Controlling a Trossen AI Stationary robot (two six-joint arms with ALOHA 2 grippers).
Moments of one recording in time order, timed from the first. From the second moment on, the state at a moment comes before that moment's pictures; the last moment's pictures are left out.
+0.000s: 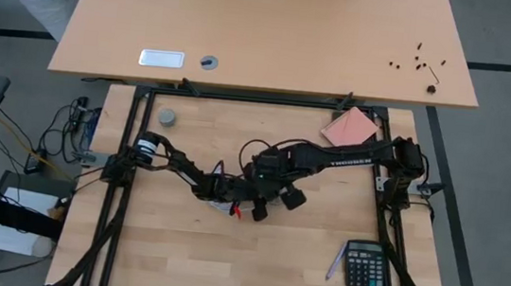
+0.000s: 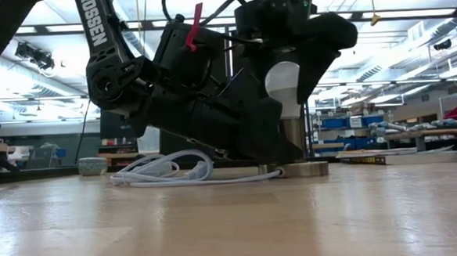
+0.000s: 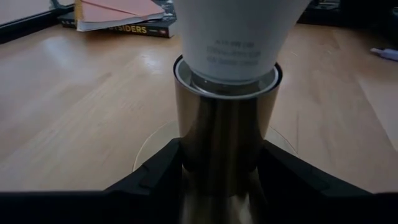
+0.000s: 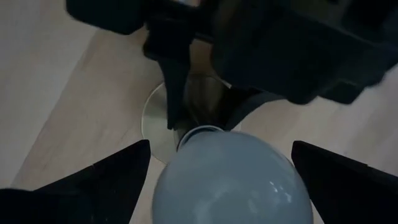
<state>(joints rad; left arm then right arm) -0.11 2.16 0.94 0.89 -0.38 -0.17 0.05 1.88 1.57 -1.06 0.08 -0.55</state>
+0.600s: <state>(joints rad) -0.11 2.16 0.94 0.89 -0.17 -0.06 0.08 1.88 1.57 -1.09 0.09 -0.77</state>
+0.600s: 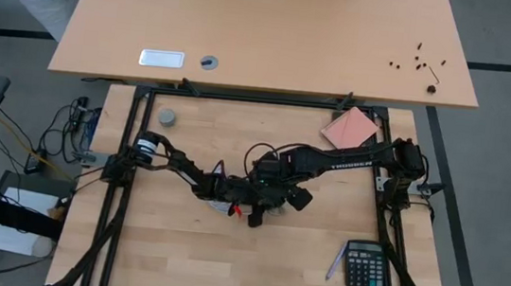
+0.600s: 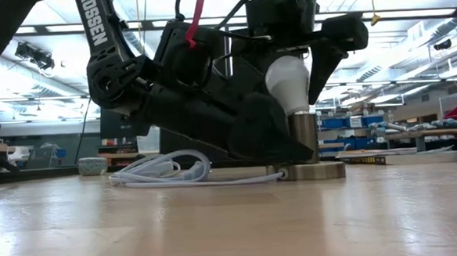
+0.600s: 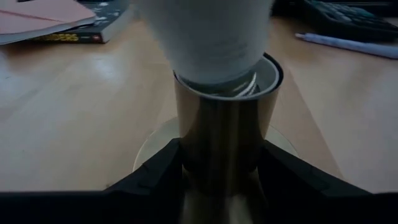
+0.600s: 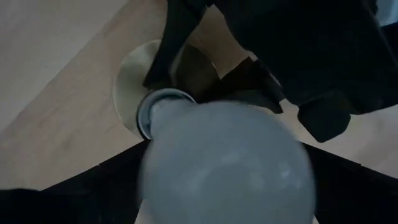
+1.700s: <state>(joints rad) -0.10 2.17 0.94 0.89 -0.17 -0.06 0.08 1.88 1.52 -1.03 0.00 -0.54</state>
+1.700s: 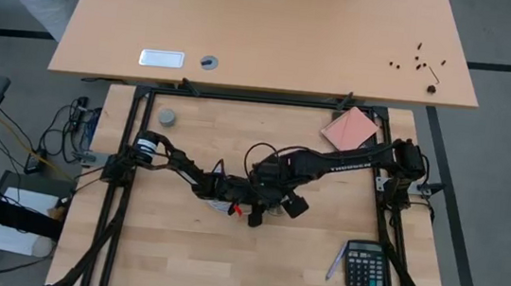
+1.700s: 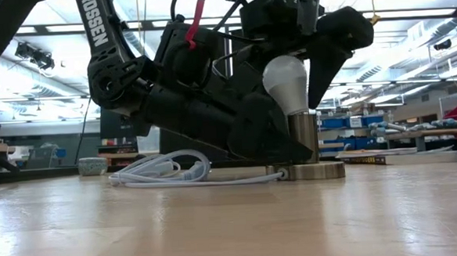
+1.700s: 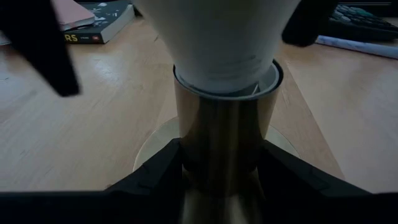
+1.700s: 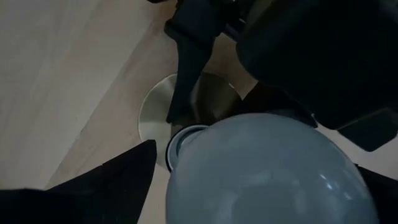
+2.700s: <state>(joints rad) -0.10 2.17 0.94 0.89 -0.24 -0.10 0.07 1.88 1.52 -1.04 0.02 -0.28</state>
